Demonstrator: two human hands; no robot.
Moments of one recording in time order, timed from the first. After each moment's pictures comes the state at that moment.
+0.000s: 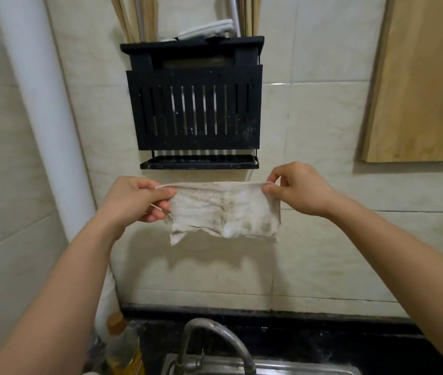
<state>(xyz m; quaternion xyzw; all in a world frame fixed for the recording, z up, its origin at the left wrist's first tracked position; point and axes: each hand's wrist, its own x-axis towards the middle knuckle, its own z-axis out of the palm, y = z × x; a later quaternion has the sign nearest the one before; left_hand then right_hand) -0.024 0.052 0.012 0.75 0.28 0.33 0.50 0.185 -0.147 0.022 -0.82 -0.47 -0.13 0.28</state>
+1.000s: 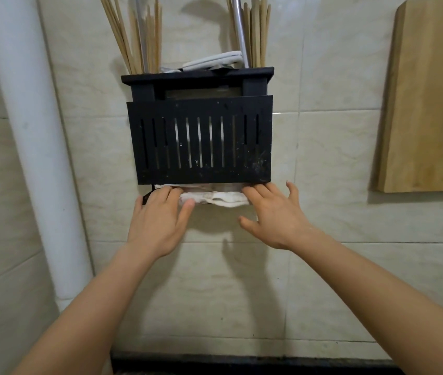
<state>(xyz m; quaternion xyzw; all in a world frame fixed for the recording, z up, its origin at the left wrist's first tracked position) 0.048 0.101 -0.001 0.90 0.24 0.37 -0.02 0.193 -0.070 0.009 -0.82 -0.48 -0.29 0.10</state>
